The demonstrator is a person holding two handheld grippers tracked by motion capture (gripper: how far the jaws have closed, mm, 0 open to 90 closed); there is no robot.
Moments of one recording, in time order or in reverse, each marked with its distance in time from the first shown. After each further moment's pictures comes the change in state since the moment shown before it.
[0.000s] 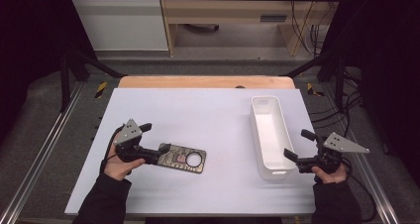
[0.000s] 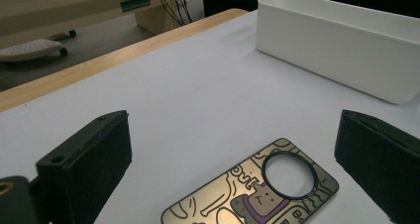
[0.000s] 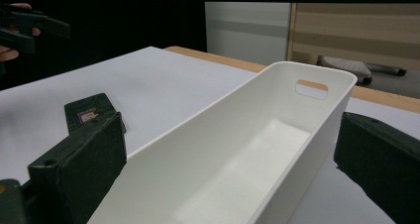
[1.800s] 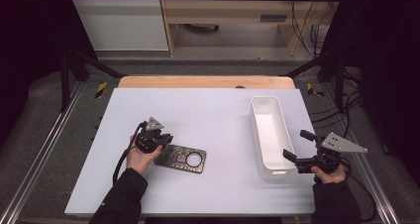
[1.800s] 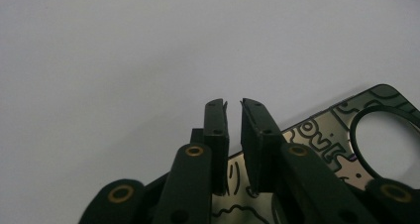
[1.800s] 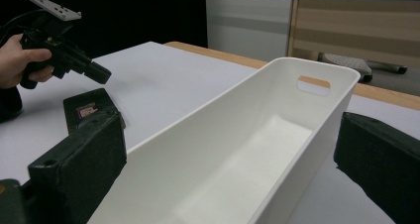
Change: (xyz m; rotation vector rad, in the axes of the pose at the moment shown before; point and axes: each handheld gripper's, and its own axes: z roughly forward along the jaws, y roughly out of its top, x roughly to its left) left arm 0.021 -0.027 0.071 0.335 0.116 -0.093; right arm 0.000 -0.001 0.002 0.016 0.001 -0.011
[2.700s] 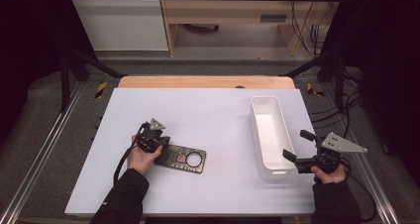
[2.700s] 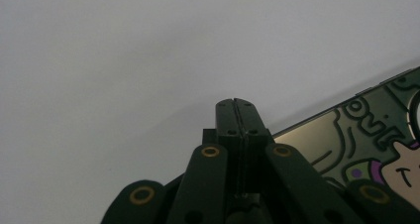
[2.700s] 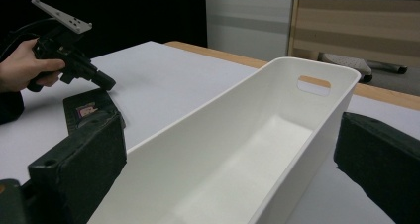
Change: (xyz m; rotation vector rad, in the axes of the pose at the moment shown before) left arm 0.007 -0.006 0.015 0.089 0.045 0.014; right arm 0.000 0.000 0.000 0.003 0.000 -0.004
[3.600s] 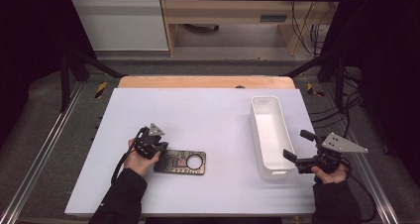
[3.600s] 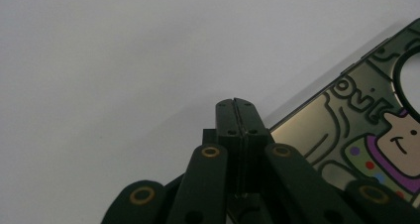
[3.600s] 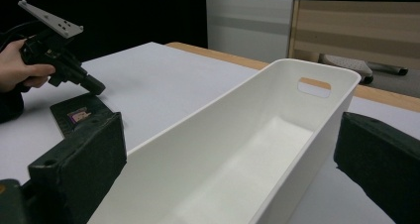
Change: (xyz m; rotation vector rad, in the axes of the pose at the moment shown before) left arm -0.009 -0.011 -0.014 0.040 -0.022 0.050; right arm 0.000 0.001 -0.001 -0.002 0.002 -0.003
